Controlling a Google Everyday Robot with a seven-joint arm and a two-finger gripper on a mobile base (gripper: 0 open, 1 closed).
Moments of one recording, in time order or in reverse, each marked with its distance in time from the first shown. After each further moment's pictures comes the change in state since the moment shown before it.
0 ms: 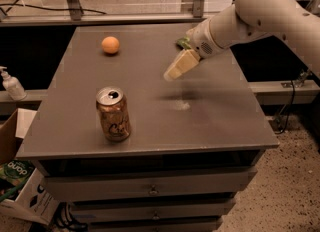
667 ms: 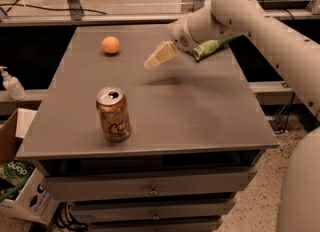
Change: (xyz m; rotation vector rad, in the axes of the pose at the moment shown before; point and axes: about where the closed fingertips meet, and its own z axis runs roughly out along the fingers) arm -0.043 -0.029 0.064 -0.024 -0.129 0.002
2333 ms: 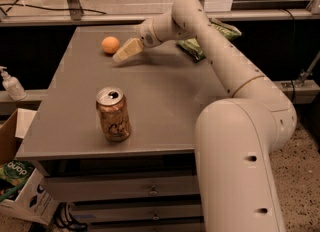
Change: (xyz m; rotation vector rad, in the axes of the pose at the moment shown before) arm -0.049 -0.029 0.136 -0.140 -0.154 0.032
